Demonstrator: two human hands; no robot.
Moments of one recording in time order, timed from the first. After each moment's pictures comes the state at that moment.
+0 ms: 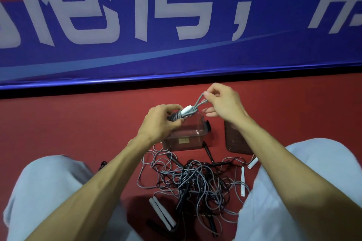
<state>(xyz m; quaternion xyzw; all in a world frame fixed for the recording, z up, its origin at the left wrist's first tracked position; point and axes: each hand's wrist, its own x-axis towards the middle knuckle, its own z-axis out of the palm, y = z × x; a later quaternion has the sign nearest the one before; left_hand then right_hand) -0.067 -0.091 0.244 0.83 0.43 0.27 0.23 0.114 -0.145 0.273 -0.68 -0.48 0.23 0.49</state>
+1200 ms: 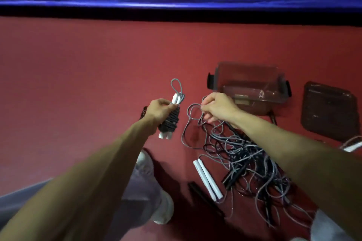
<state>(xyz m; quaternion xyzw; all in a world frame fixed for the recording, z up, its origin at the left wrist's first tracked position) -0.214 0.039 0.026 0.48 0.68 0.26 0.49 -0.022 0.020 0.044 -0.69 -0.49 0.48 0.24</state>
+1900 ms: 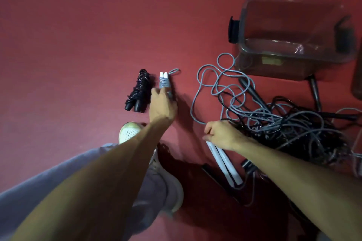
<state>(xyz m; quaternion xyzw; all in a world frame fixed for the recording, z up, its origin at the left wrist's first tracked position) -0.223 0.039 -0.111 0.58 0.75 0.13 0.29 -0.048 -0.029 -0.132 -0.65 -0.63 0.42 -0.06</state>
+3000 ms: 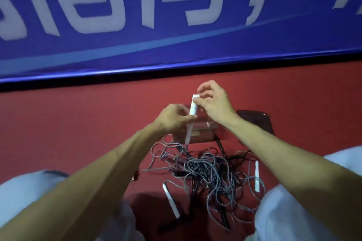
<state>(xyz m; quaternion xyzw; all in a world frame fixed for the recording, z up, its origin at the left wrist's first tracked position) -0.060 -0.045 0.207 0.77 0.44 0.17 0.42 0.089 -0.091 0.216 -0.61 -0.52 0.27 0.54</state>
